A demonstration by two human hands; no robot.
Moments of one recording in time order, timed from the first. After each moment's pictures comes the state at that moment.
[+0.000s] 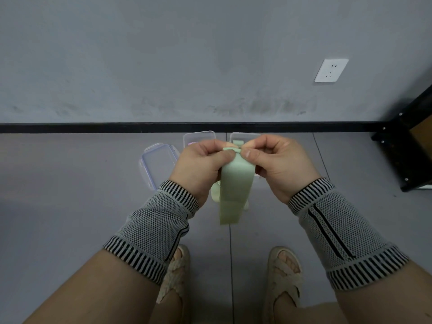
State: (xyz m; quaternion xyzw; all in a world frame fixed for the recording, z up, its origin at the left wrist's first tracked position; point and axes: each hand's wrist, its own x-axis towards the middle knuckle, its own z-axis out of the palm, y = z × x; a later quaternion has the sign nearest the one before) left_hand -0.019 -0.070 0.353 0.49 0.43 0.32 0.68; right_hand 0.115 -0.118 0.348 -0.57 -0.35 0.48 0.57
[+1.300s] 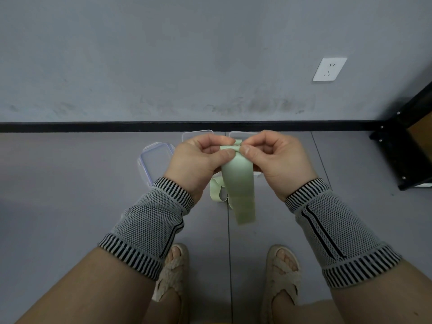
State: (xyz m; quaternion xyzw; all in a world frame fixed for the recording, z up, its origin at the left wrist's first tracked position) left_hand -0.021 -0.067 0.358 0.48 0.41 0.35 0.70; right_hand 0.116 -0.122 0.350 -0.62 -0.43 0.37 0.55
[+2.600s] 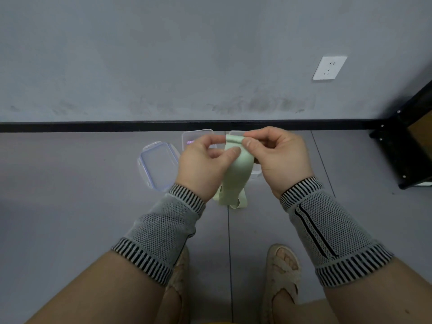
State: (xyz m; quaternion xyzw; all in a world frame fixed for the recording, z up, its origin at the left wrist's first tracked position) left_hand -0.011 -0.075 0.345 0.59 0.49 0.35 0.54; right_hand 0.113 -0.118 0.348 -0.65 -0.38 0.31 0.57
